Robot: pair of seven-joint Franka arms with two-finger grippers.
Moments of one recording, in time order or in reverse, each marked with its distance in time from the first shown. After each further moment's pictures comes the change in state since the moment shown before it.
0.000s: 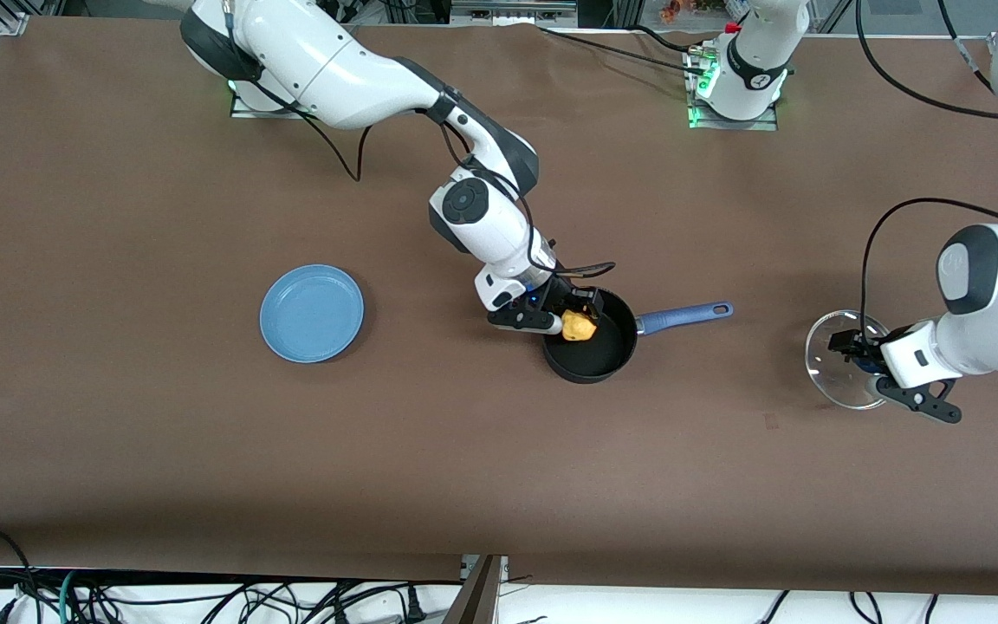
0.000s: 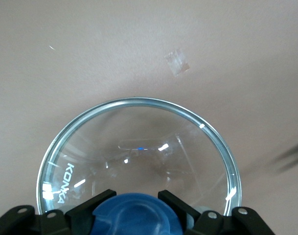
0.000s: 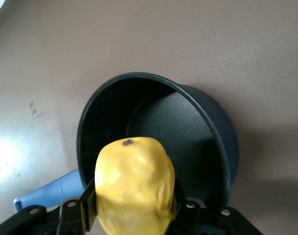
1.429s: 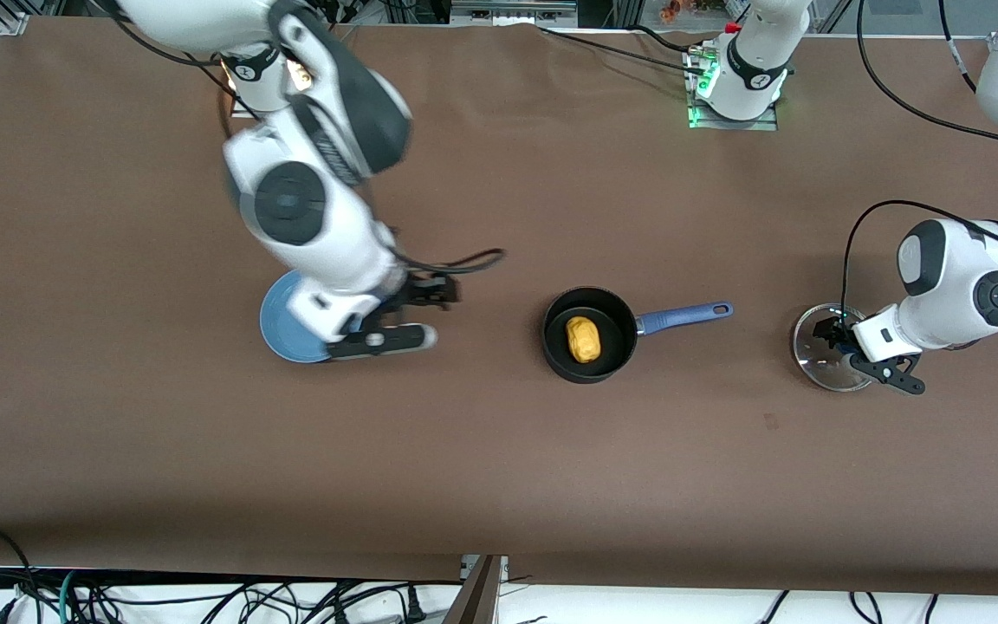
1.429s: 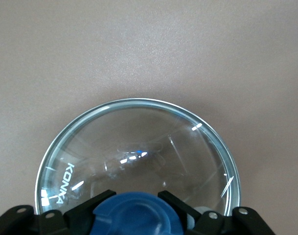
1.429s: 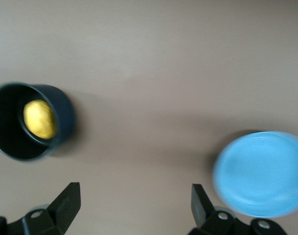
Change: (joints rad) left arm 0.105 0.005 0.008 -0.273 0.124 0.323 -0.002; right arm -0.289 -0.366 -0.058 0.173 -0.029 -1.062 -0.647
